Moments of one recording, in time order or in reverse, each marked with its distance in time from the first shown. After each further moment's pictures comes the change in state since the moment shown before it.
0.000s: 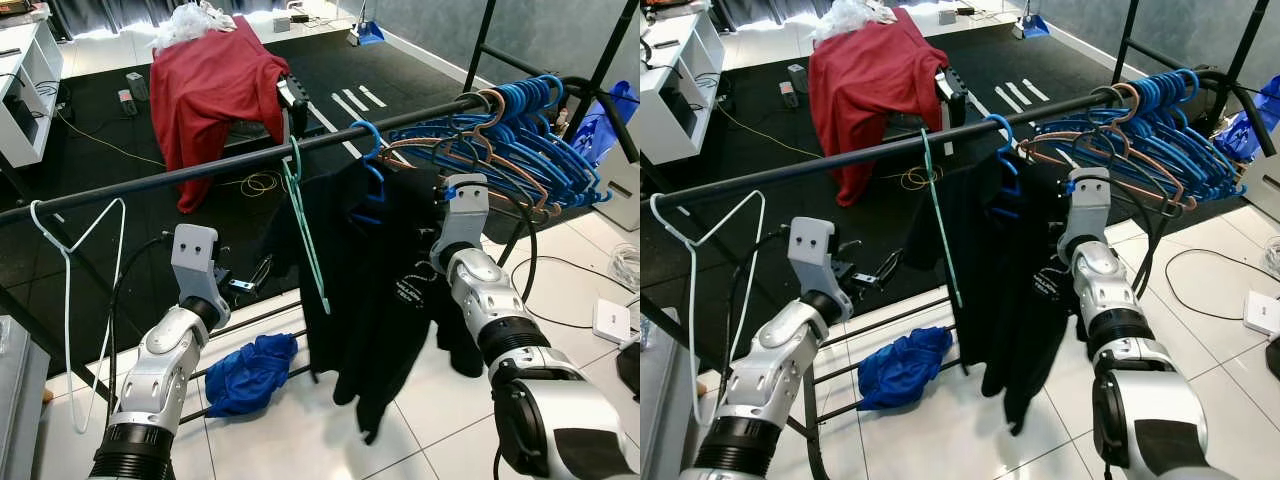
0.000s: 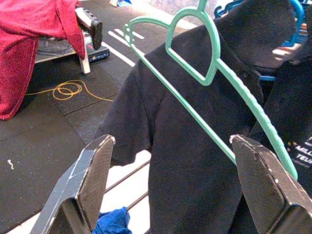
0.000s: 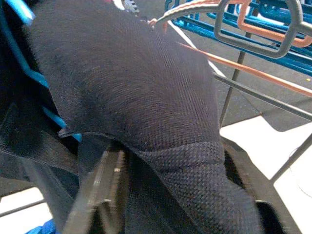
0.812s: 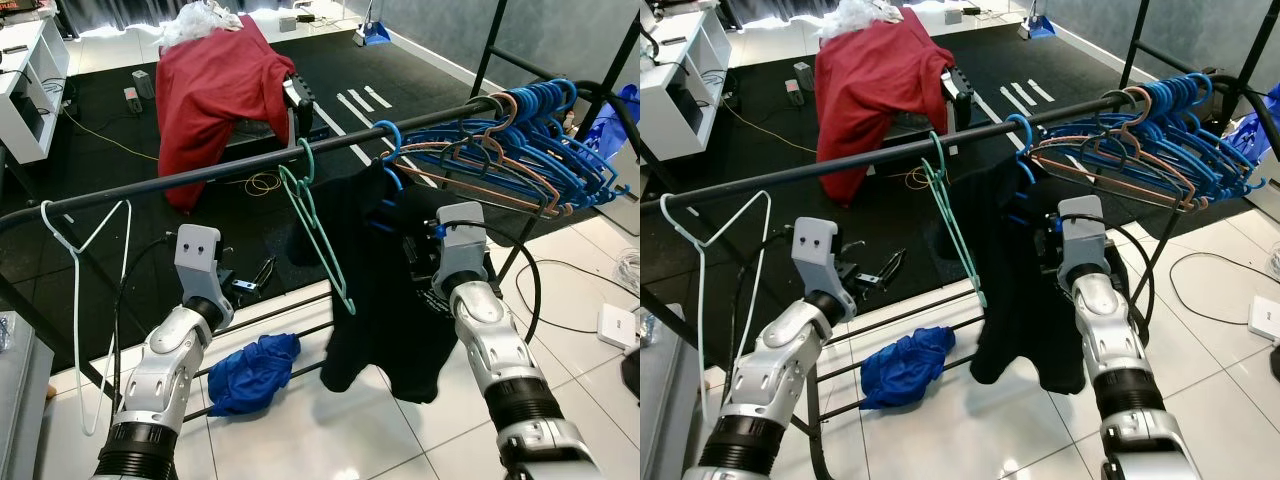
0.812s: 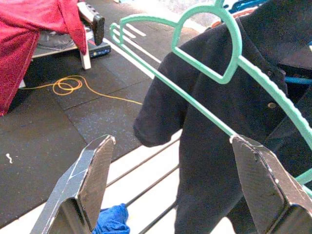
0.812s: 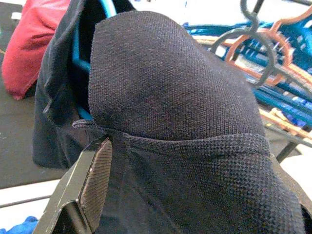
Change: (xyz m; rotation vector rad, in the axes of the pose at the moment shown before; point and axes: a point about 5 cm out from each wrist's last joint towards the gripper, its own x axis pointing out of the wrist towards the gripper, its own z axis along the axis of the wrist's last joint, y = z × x) left arm 0.002 -0.003 -0.005 -0.019 0.016 -0.011; right arm -0.044 0.006 -0.006 -0.211 -0.165 -0.055
